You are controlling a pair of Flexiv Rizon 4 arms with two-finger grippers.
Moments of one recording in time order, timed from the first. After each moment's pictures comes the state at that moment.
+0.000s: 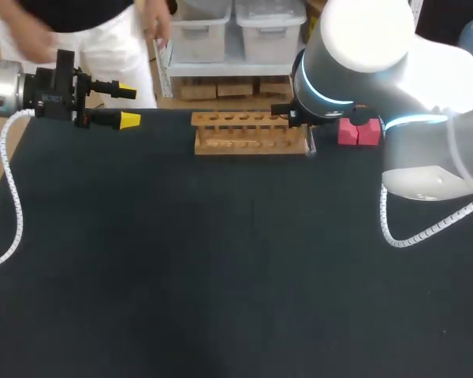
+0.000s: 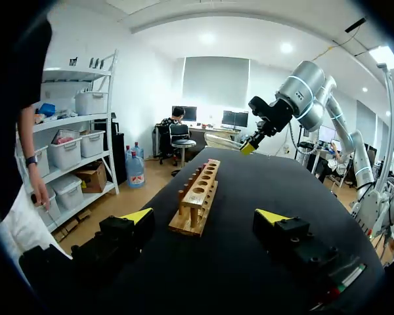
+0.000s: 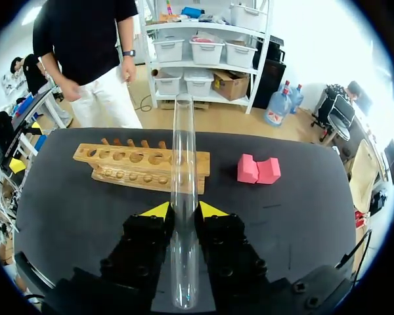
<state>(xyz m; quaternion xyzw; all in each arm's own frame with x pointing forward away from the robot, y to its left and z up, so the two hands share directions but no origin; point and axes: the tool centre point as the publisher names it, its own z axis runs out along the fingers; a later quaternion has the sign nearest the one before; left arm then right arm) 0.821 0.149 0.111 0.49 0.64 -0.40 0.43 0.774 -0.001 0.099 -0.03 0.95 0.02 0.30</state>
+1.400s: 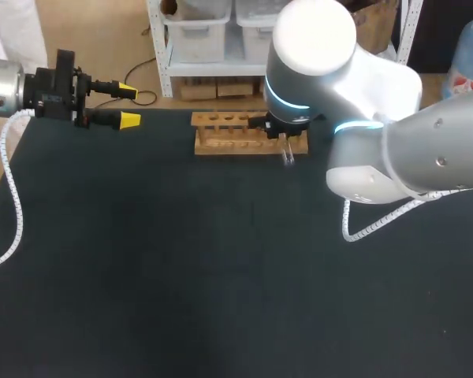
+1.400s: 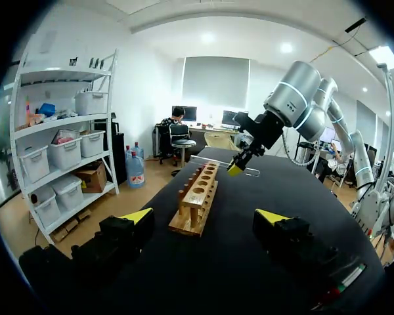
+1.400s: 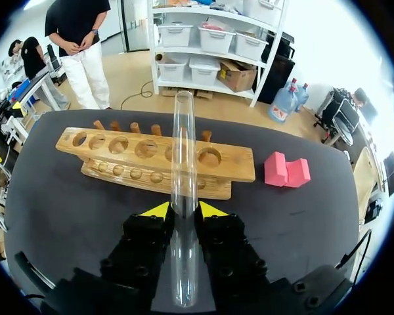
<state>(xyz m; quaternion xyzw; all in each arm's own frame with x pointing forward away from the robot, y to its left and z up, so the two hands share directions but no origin) 0.821 0.149 0.111 0.49 0.64 -0.40 0.43 0.802 0.032 0.048 -0.05 0.96 0.00 0.26</state>
